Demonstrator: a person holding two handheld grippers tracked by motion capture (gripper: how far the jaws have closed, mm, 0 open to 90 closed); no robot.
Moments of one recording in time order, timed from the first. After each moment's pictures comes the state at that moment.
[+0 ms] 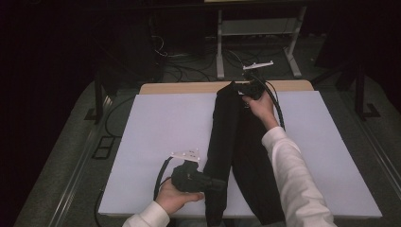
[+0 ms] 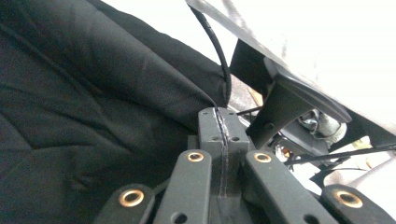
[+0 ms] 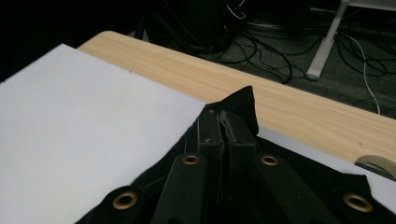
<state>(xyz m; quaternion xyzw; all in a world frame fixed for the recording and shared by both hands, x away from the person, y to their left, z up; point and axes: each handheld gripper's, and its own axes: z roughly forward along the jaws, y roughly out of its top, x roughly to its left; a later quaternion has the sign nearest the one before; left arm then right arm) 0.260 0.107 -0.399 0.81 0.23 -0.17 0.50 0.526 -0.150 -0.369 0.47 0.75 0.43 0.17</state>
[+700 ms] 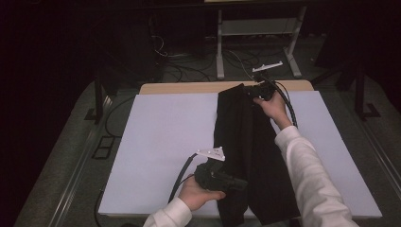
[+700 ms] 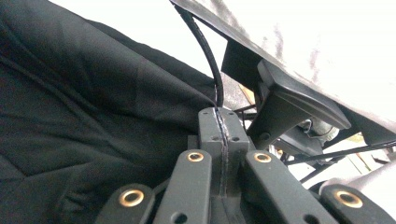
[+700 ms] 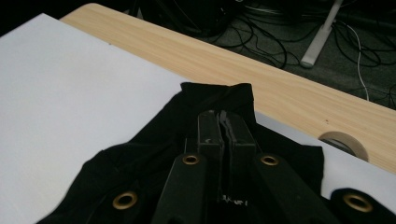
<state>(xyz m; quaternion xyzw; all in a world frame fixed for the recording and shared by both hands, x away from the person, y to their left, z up) 0.266 0.052 -0.402 0.82 0.20 -0.19 0.50 0.530 -0.185 -0.376 0.46 0.78 0.40 0.16</state>
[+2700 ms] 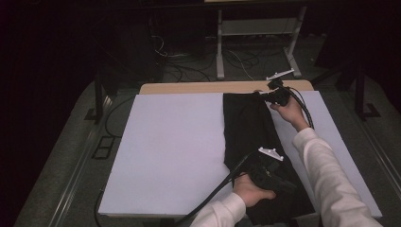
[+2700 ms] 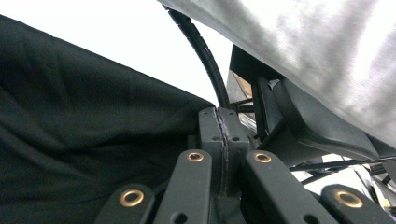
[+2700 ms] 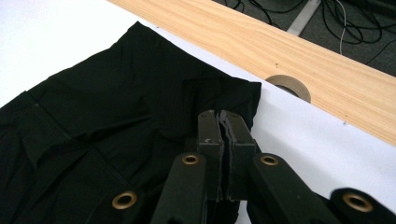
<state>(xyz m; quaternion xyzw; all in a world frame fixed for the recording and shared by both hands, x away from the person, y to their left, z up) 0.280 -0.088 -0.432 0.84 0.20 -0.23 0.46 0.538 -0.240 -0.413 0.45 0.81 0.34 0.17</state>
